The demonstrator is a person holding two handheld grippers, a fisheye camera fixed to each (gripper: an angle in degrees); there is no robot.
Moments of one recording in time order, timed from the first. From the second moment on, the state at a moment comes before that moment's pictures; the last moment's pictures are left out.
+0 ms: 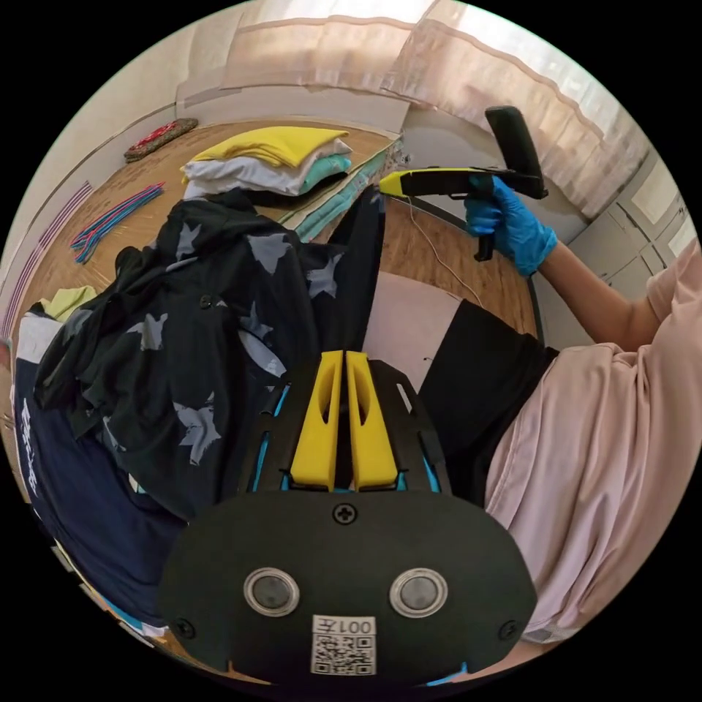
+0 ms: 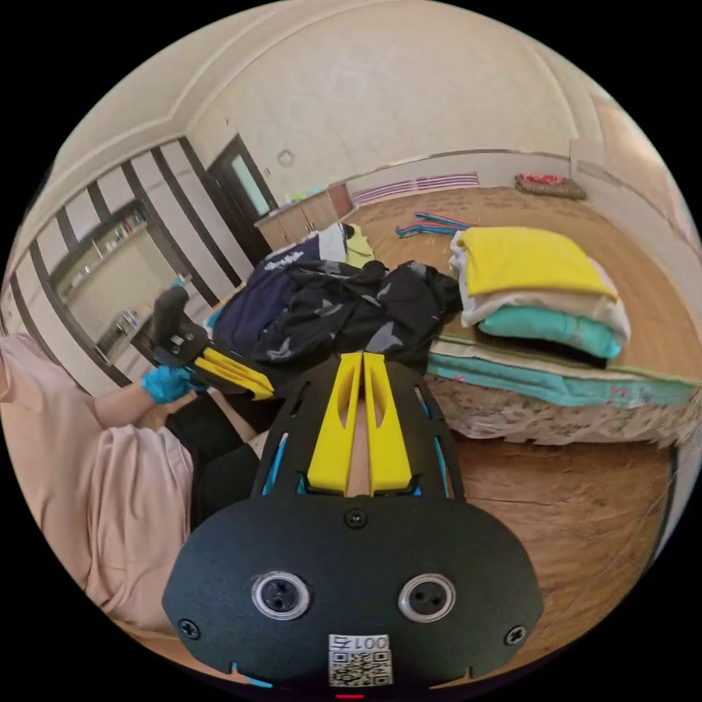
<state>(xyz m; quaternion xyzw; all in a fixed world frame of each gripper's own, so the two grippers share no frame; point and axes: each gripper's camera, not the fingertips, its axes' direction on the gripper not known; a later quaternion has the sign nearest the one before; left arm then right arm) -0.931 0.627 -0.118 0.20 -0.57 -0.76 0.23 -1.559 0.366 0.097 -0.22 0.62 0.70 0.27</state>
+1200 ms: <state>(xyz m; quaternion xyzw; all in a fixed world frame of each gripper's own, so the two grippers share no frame) -0.909 0.570 -0.109 0.28 -0.62 -0.69 0.26 -1.510 0.288 0.140 -0.35 0.56 0.72 0.21</state>
